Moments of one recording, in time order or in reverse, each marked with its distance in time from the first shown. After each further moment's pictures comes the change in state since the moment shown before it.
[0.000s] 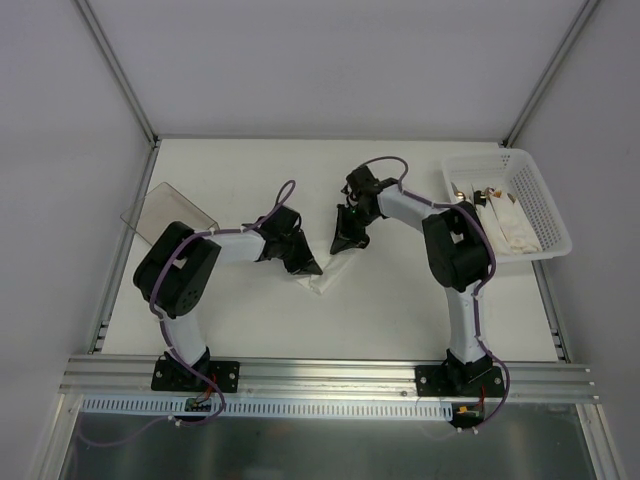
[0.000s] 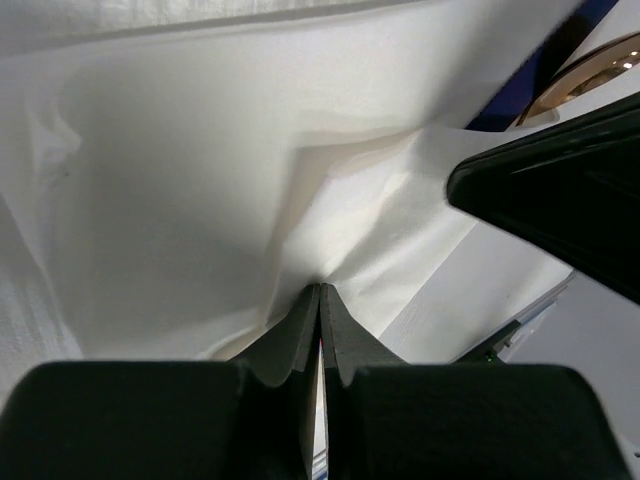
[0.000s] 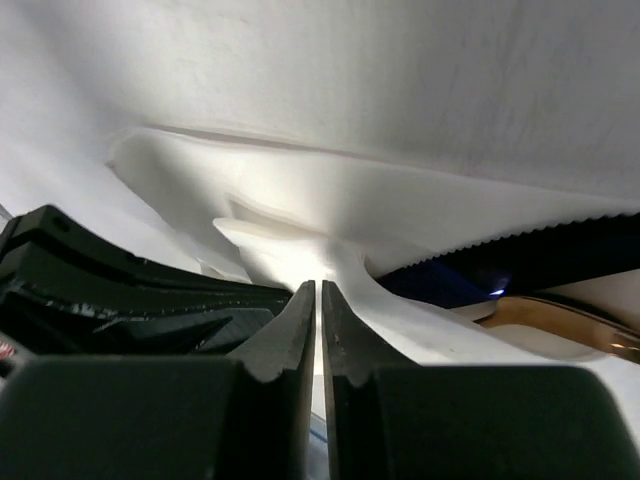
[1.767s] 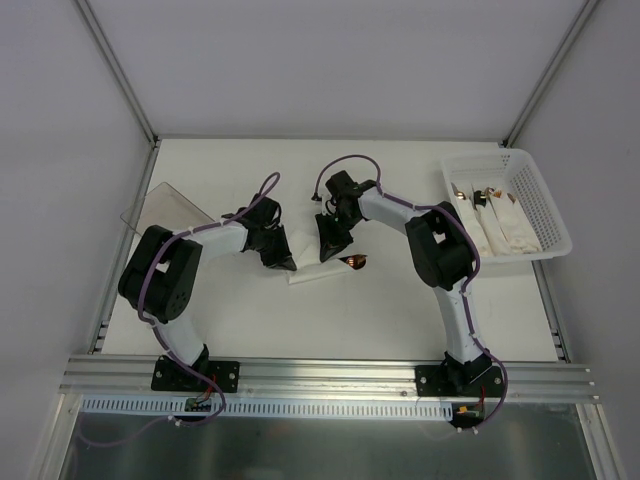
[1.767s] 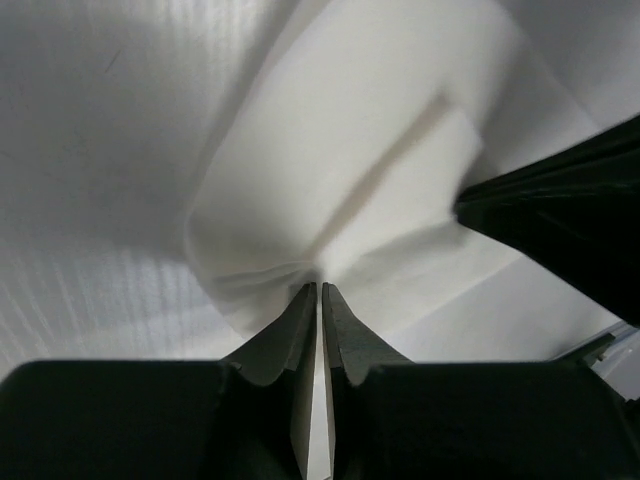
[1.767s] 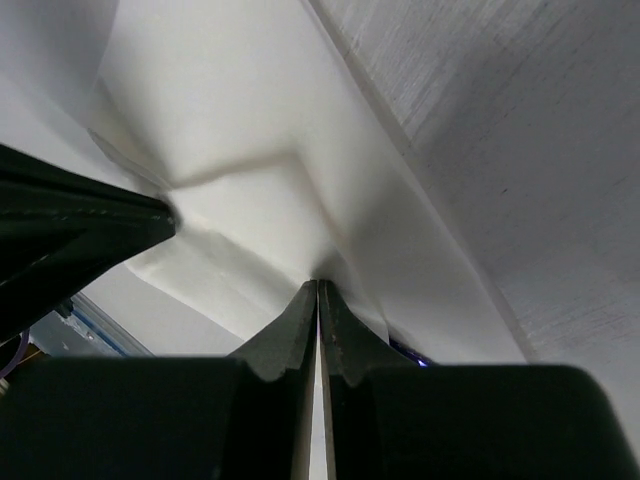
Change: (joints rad) left arm 0.129 -0.092 0.035 -0.202 -0.022 0.262; right arm 0.088 0.093 0.139 -0.076 -0.001 -0.375
